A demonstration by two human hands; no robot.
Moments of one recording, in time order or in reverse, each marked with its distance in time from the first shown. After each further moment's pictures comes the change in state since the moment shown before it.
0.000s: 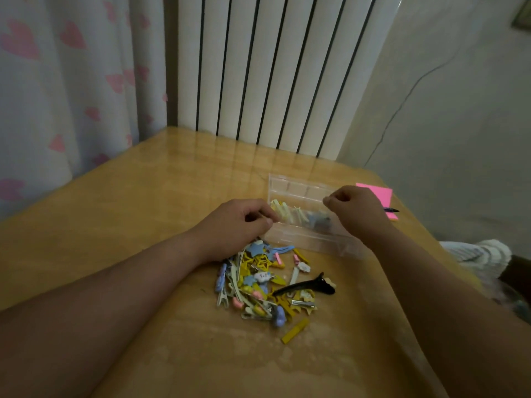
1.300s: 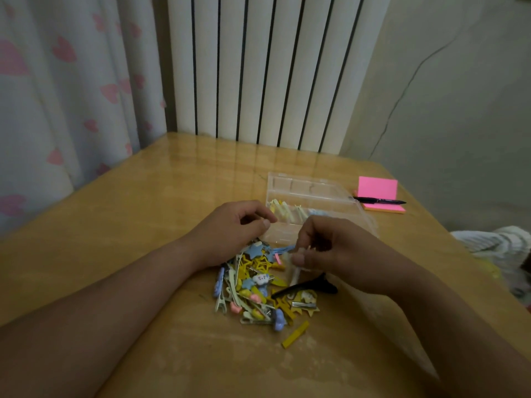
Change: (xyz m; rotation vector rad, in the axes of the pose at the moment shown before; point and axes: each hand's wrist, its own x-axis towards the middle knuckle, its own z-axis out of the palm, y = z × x) left_hand -0.002 -0.001 0.000 0.016 0.007 0.008; right_hand -0.089 -0.028 -0.020 0.237 -0.585 -0.266
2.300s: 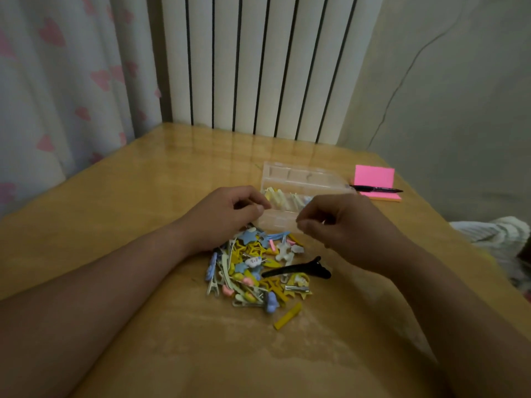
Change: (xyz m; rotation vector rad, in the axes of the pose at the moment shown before) left_hand 0.001 0.001 0.000 0.010 0.007 -0.011; right_hand -0.002 0.009 -0.007 -0.285 0.250 -0.087
